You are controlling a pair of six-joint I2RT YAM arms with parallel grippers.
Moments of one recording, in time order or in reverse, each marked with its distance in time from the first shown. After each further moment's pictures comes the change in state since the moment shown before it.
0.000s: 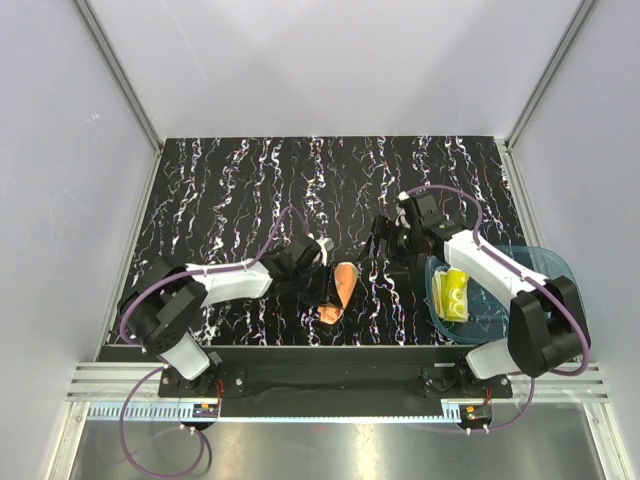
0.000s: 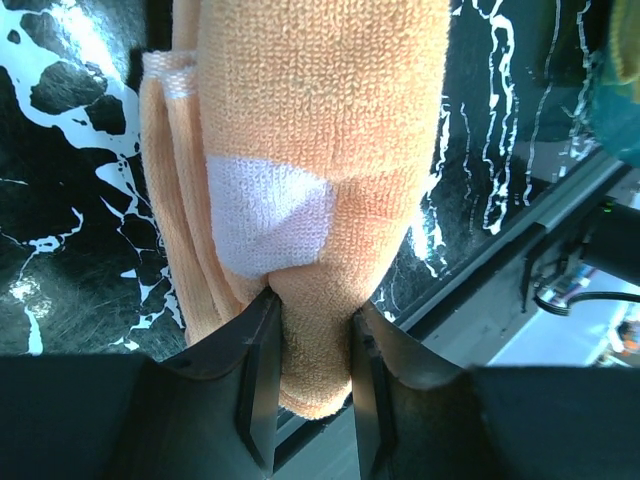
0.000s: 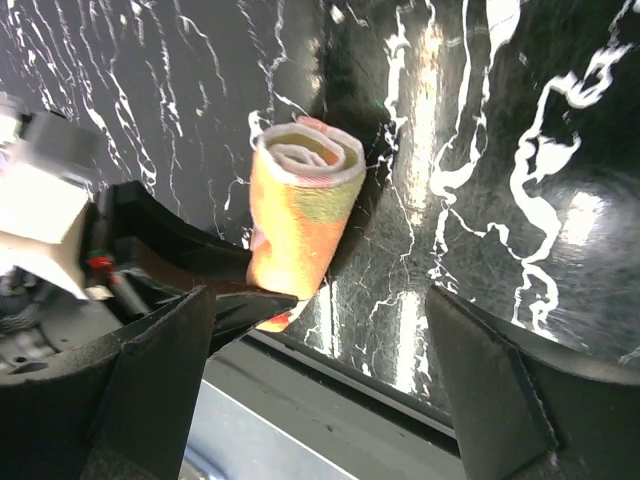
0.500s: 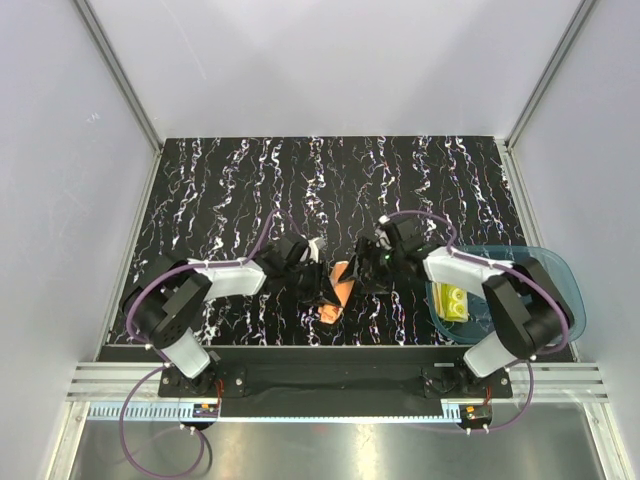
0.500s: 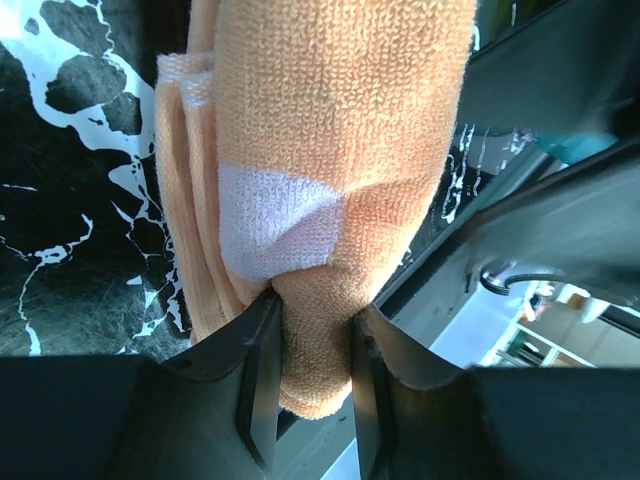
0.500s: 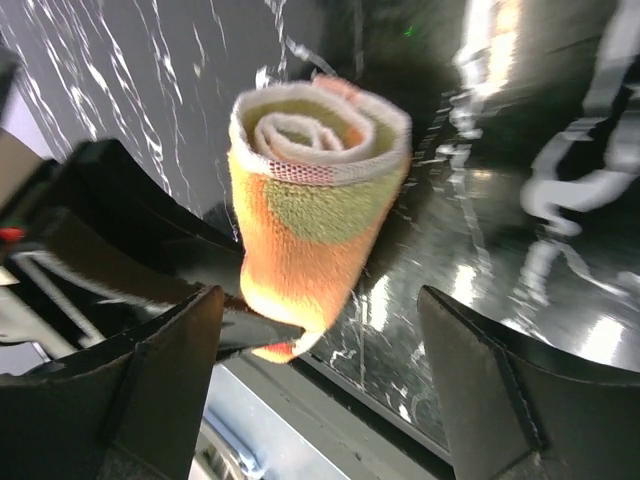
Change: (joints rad) left arm 0.097 0.027 -0.063 0.122 0.185 -0.066; right arm 0.094 0.097 -0.225 0.371 -0.108 0.175
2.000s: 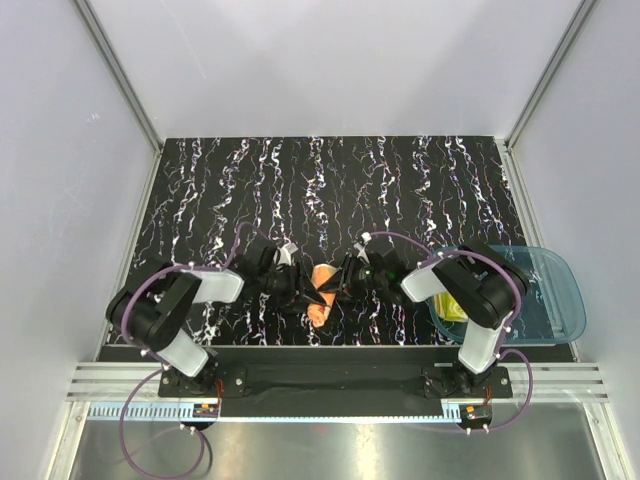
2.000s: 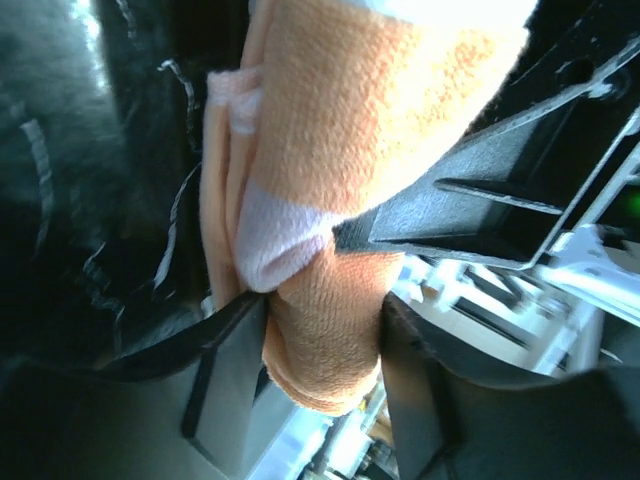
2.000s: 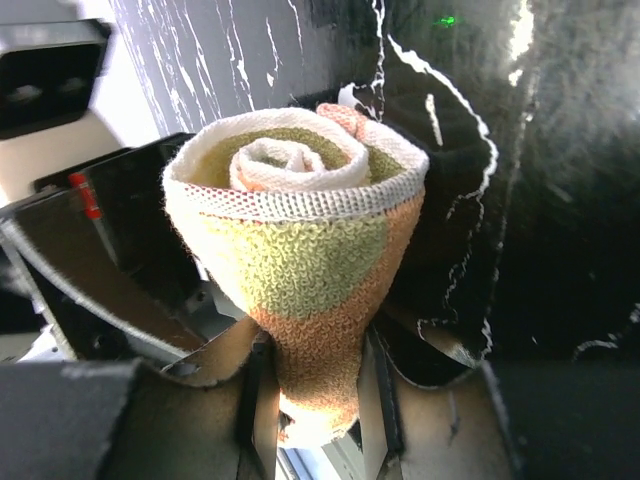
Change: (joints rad) left arm 0.205 -0.032 -0.224 0.231 0.237 -0.140; right arm 0.171 0.285 -0.175 0.780 -0.031 0.372
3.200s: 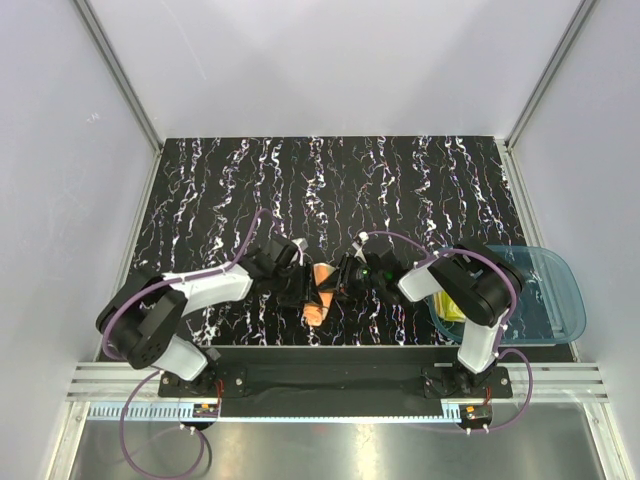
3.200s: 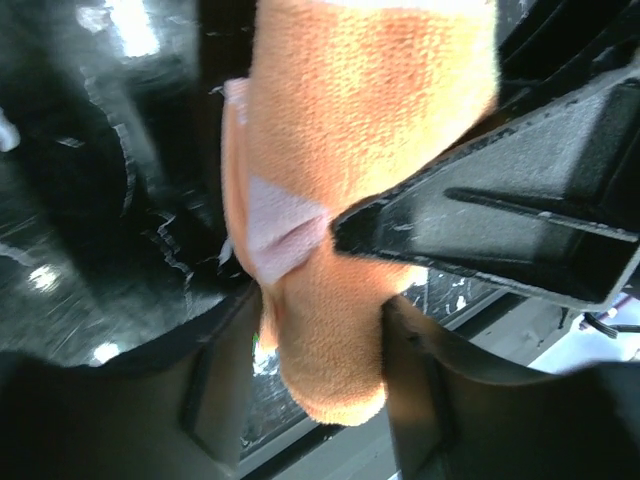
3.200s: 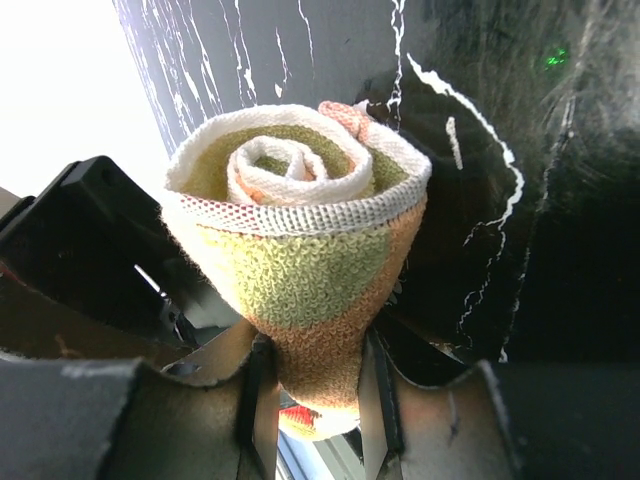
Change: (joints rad) left arm -0.170 -0.118 0.174 -0.443 -0.470 0.237; right arm 0.014 0.031 0.017 0.035 0.005 0.009
